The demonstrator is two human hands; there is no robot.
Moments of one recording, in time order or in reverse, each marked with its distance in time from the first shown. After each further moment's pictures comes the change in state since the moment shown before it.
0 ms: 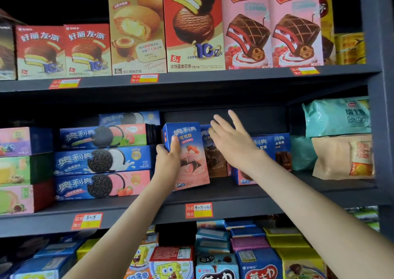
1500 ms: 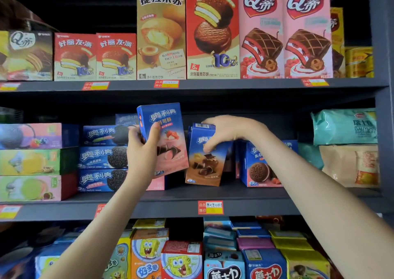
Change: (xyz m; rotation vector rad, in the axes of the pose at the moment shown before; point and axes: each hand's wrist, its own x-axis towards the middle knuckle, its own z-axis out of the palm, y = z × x) left_hand -0.013 0.028 -0.075 -0.140 0.198 0.322; right_hand 0.051 0.017 -0.050 0.954 -0.423 0.044
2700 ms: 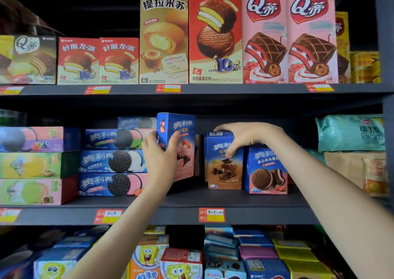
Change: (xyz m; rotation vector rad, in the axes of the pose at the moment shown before) left_hand 0.000 -0.019 0.033 0.183 0.041 0.119; right_hand -0.003 0.033 -0.016 -0.041 -0.128 0.133
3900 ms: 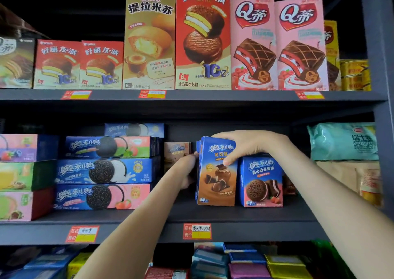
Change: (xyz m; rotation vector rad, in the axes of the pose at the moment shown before) left_hand 0.015 -0.018 0.090 -0.214 -0.622 -0.797; right_hand -0.002 0.033 -0.006 0.116 -0.063 -0.065
